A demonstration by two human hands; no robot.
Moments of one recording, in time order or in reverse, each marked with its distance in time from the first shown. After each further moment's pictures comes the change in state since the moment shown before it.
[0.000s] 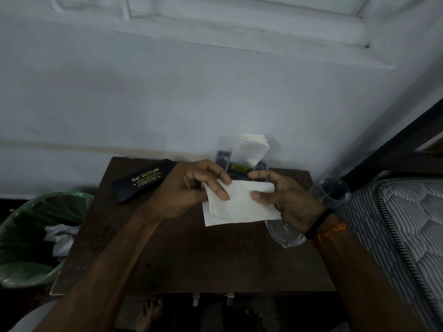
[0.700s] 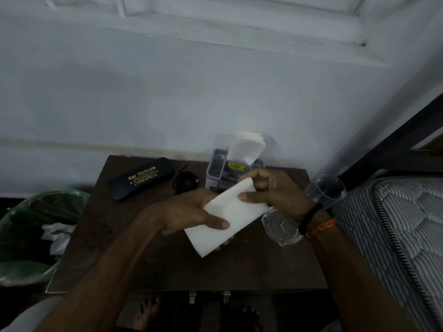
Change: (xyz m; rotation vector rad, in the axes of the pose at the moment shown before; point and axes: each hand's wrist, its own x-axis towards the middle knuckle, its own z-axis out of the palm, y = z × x) left_hand -0.005 0.010 0.022 -0.149 -0.351 -0.812; right_hand 0.004 -0.004 0.003 -0.401 -0.036 -0.179
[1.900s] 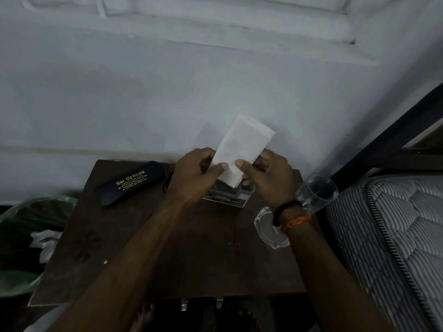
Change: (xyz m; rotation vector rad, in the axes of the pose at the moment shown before) left_hand 0.063 0.019 -0.008 0.354 0.908 0.482; right_hand 0.022 -0.006 0.007 -0.139 0.547 -0.221
